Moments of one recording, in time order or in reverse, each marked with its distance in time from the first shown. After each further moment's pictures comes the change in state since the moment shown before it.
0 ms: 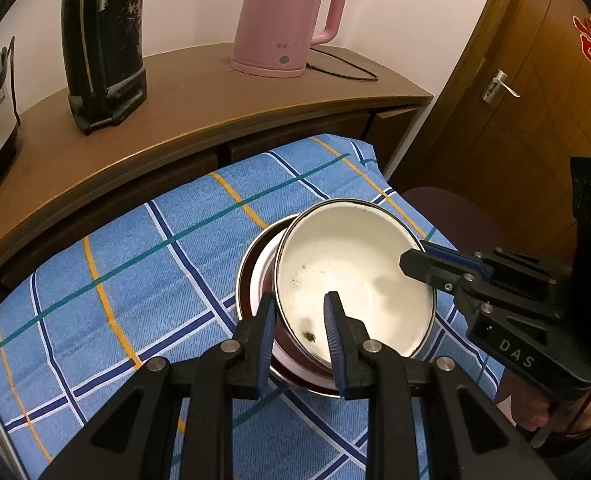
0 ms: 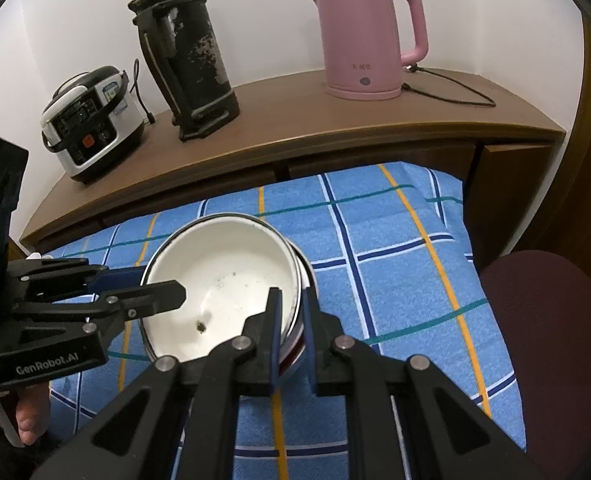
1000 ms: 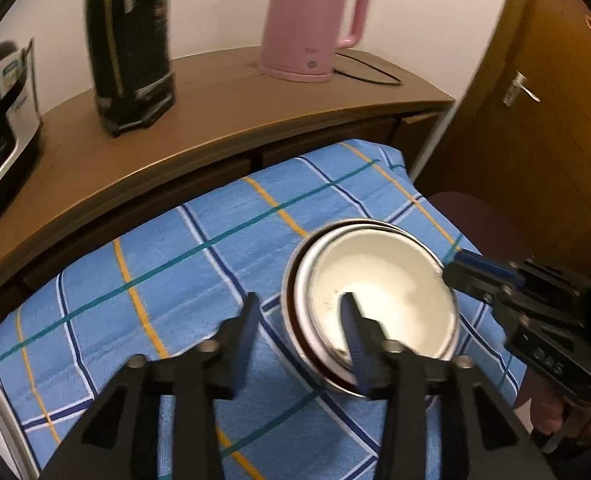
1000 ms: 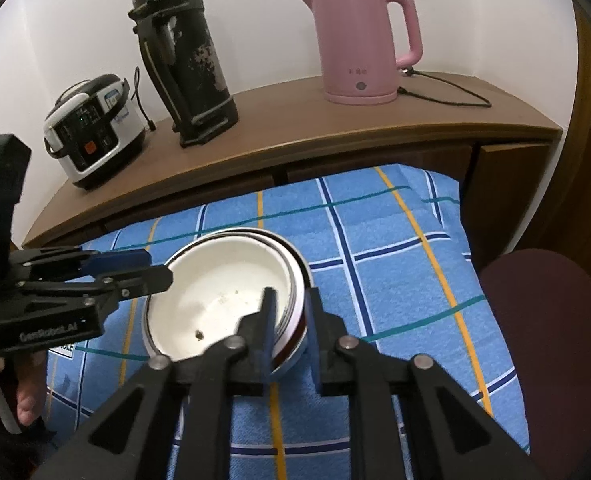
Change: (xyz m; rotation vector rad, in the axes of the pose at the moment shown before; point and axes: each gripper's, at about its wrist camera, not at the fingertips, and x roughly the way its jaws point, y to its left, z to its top) left arm -0.002 0.017 0.002 -0.037 -0.023 0.085; right arm -0.005 -0.005 -0.006 0.020 -0.033 0.016
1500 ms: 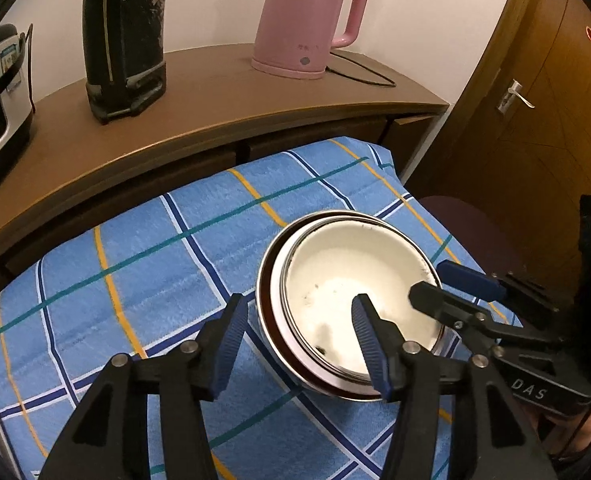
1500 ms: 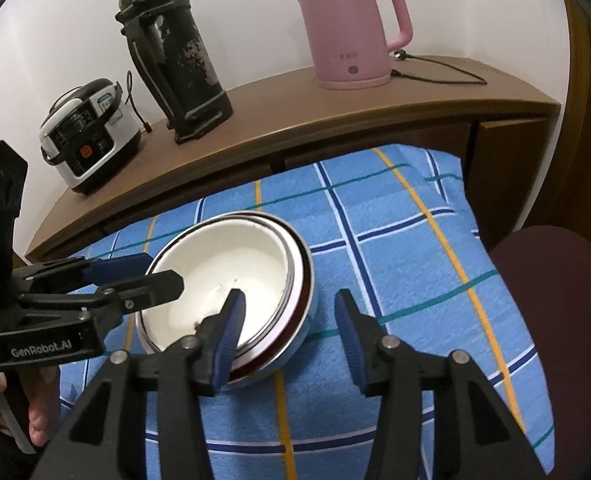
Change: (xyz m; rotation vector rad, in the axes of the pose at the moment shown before) left arm 0.006 -0.011 -0.010 -0.013 -0.001 -0.046; right arm 0.014 -0.005 -0.012 0.068 0.022 0.029
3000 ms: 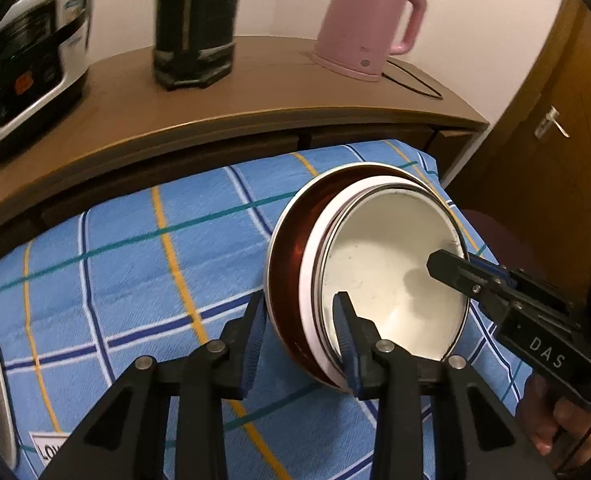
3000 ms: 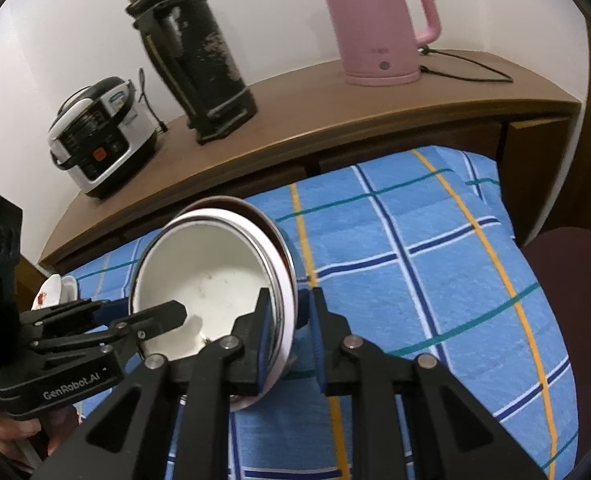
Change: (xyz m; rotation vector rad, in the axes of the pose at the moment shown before) left arm -0.017 0.038 -0.019 -0.135 -0.004 0.099; right arm 0.017 0.036 0.018 -0.018 0.019 0.056
